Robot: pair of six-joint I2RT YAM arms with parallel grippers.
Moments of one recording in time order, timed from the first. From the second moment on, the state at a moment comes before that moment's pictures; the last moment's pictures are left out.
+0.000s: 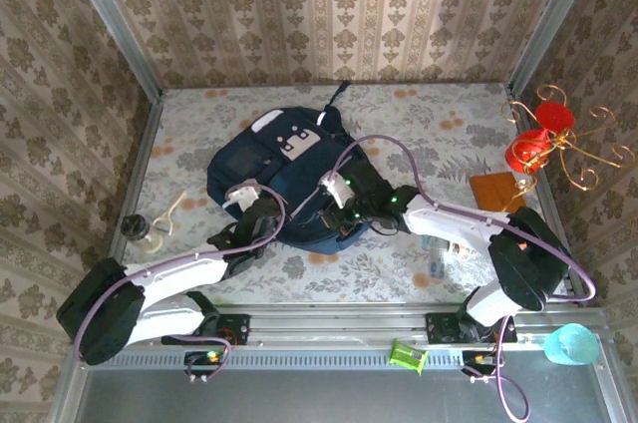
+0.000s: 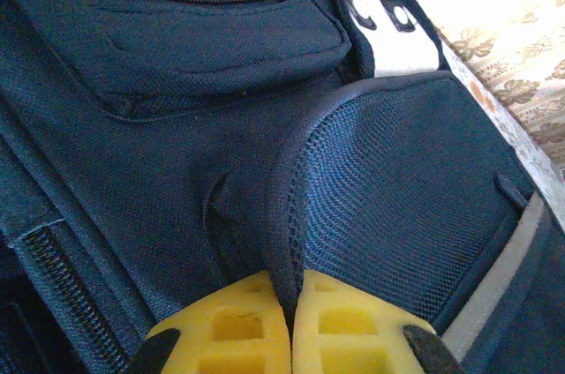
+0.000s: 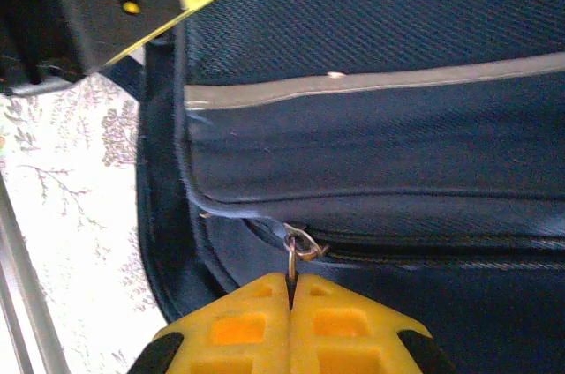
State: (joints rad) left arm -0.83 1.16 0.40 0.22 -0.47 -1.09; right arm 0.77 1.54 0.94 -0.21 -0.28 0.10
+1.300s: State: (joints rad) left arm -0.73 1.10 0.48 0.05 -0.12 -0.87; right arm 0.57 1.44 0.82 -0.16 -0.32 0.12
